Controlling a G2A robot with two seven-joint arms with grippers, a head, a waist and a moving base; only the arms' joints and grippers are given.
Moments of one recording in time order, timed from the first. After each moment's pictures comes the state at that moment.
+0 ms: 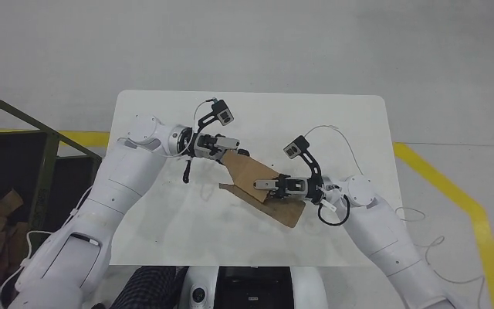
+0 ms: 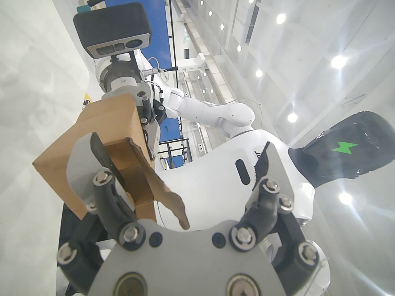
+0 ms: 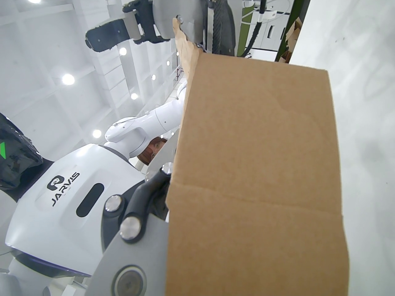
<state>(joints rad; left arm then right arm) 0.80 -1.09 -0.98 -1.19 -0.82 -0.21 -1.54 -1.11 -1.19 0.97 -1.38 0.68 -0.38 1.20</state>
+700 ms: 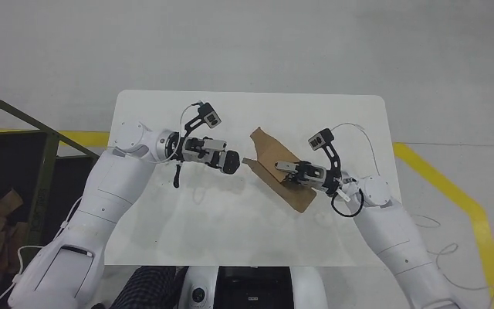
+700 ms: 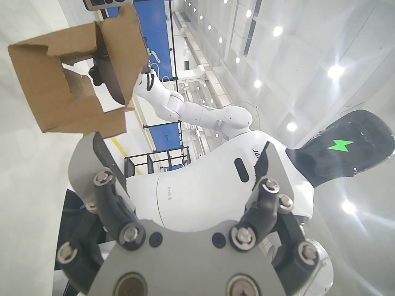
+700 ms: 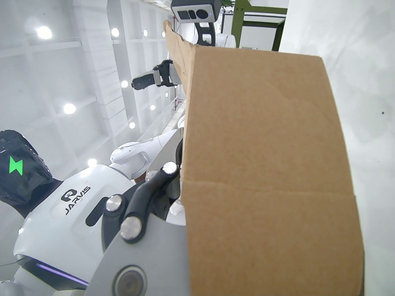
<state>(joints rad) 0.90 -1.05 -1.09 -1.26 -0.79 -0.18 -1.53 -1.13 -1.17 1.08 -1.30 0.70 -0.40 1.13</state>
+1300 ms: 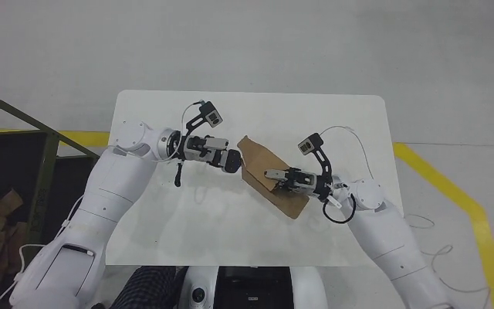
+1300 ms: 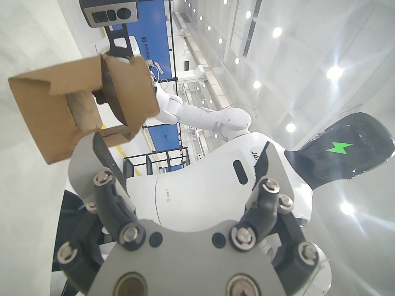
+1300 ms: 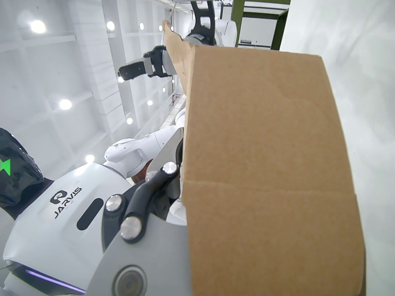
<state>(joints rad) 0.88 -1.06 -1.08 -1.25 -0.79 -0.17 -1.52 -1.16 -1.18 1.04 -1.39 0.63 -0.38 1.12</state>
